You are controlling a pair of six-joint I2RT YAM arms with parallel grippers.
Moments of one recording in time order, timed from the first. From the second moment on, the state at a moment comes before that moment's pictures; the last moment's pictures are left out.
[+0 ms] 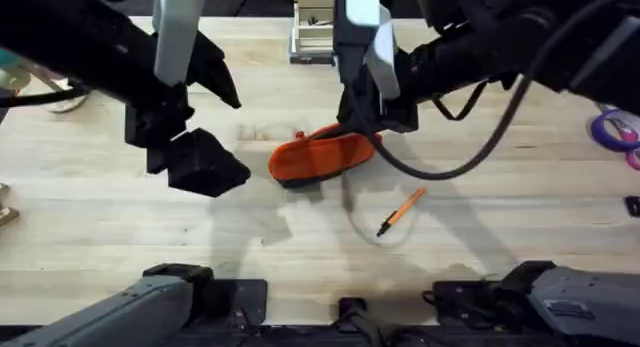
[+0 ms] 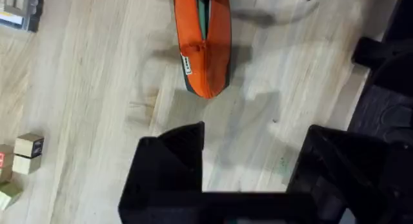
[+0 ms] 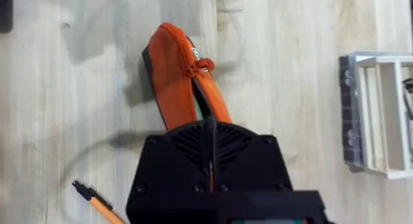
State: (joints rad) left arm -0.07 1.26 1.52 -1.65 0.45 1.15; right arm 0.56 1.44 1.26 -0.80 -0.42 -0.92
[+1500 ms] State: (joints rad) left arm -0.07 1.26 1.52 -1.65 0.45 1.15; right arm 0.54 1.75 1.26 -0.74 -0.53 -1.06
